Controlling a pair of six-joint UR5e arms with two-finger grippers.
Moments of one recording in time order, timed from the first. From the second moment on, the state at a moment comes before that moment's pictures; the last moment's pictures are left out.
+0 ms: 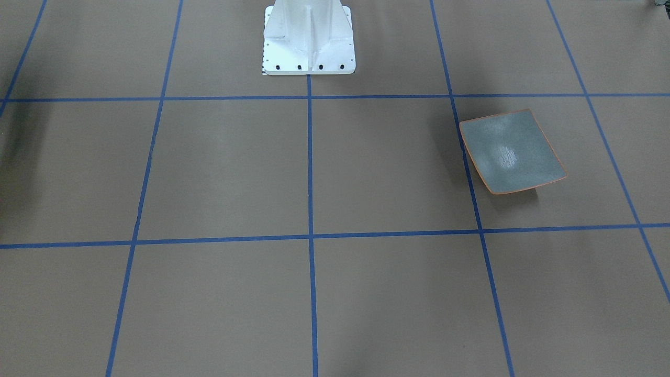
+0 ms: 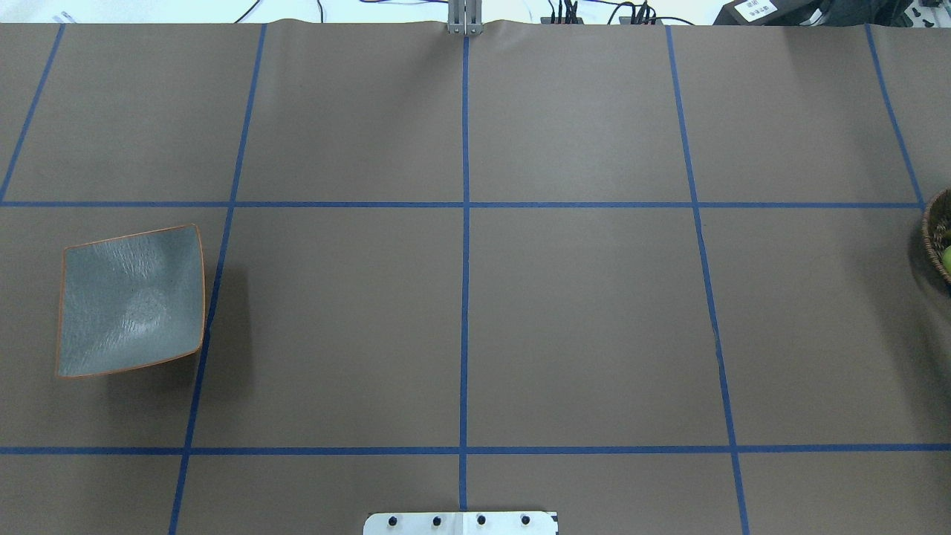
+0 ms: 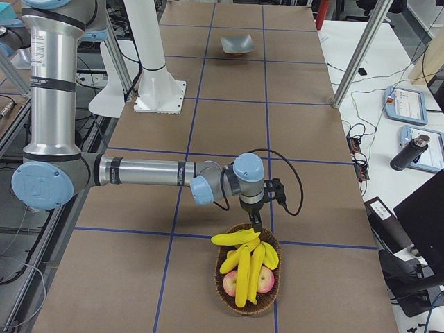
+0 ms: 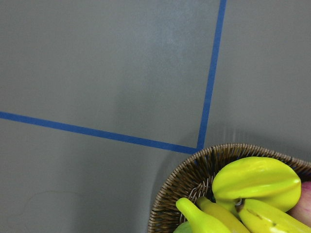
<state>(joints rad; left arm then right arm) -1.57 -1.51 -1.82 -1.50 -2.28 -0.06 1.42 -1.69 1.62 -1.17 2.26 0.10</state>
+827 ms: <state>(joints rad) -1.57 -1.51 -1.82 -1.50 -2.28 -0.06 1.41 -1.78 1.59 -1.07 2.20 0.11</state>
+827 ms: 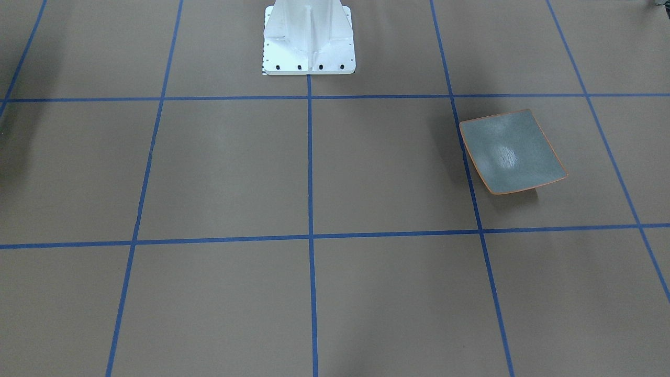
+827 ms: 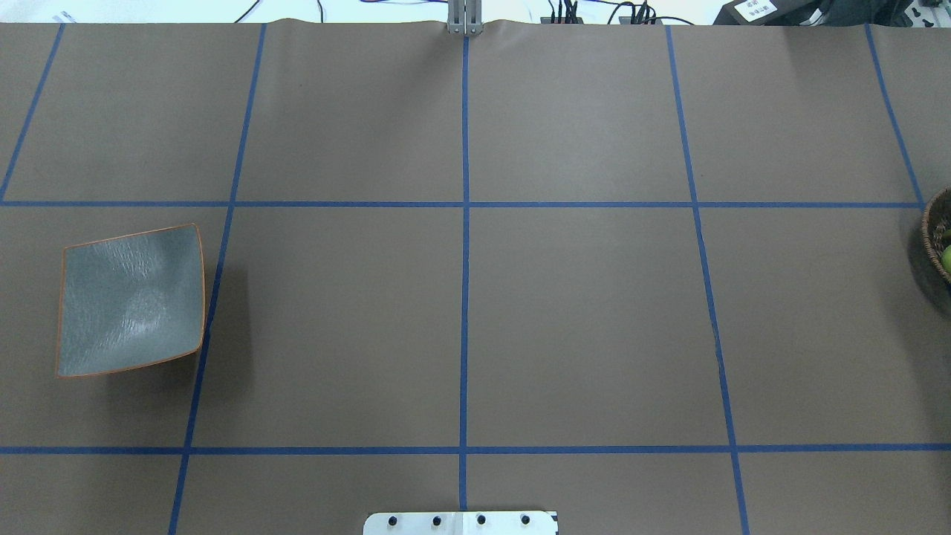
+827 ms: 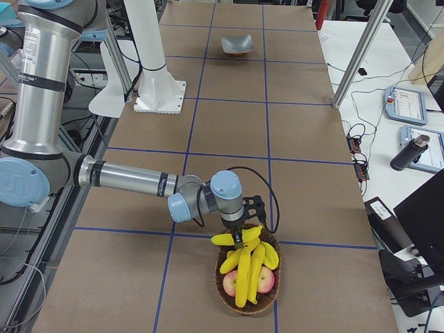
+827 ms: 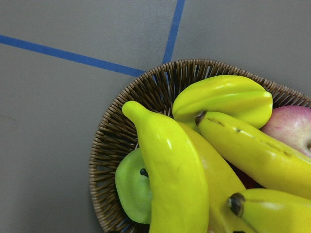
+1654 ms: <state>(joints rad) -1.57 -1.51 -1.82 -1.50 -2.28 -0.06 1.37 -1.77 1.56 -1.07 2.17 0.11</state>
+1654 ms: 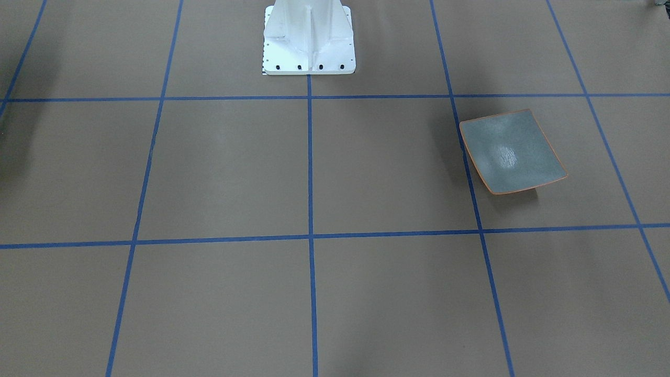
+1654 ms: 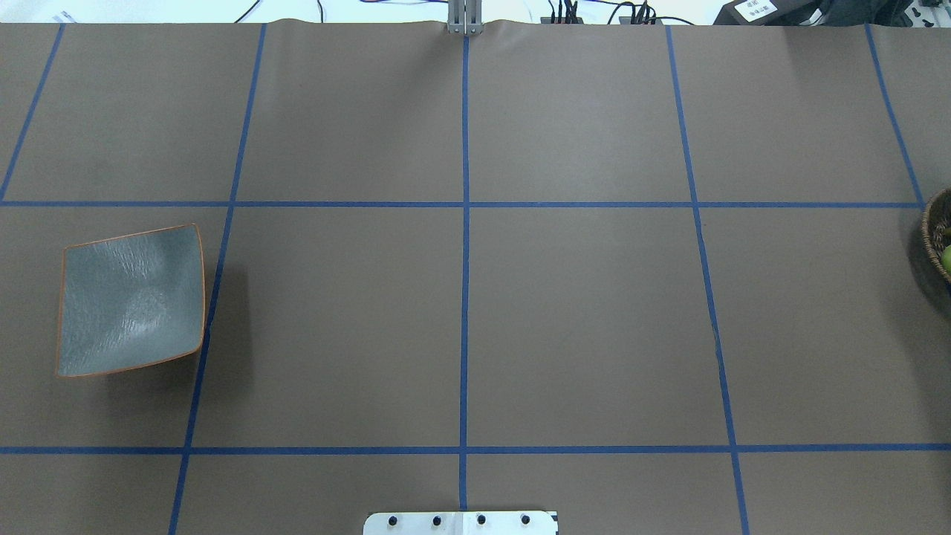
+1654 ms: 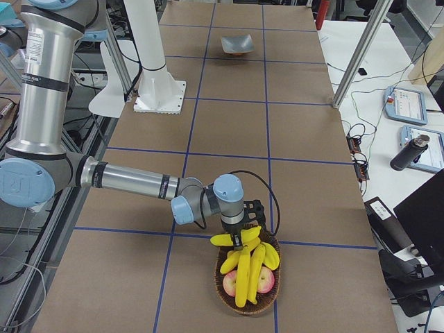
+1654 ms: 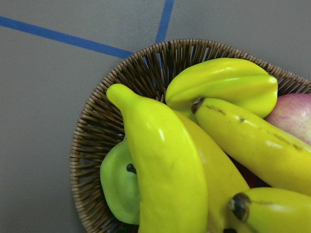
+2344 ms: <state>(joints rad) -1.57 -1.51 -1.82 -1.50 -2.28 -0.06 1.39 -1.77 1.63 -1.07 2.18 0.09</state>
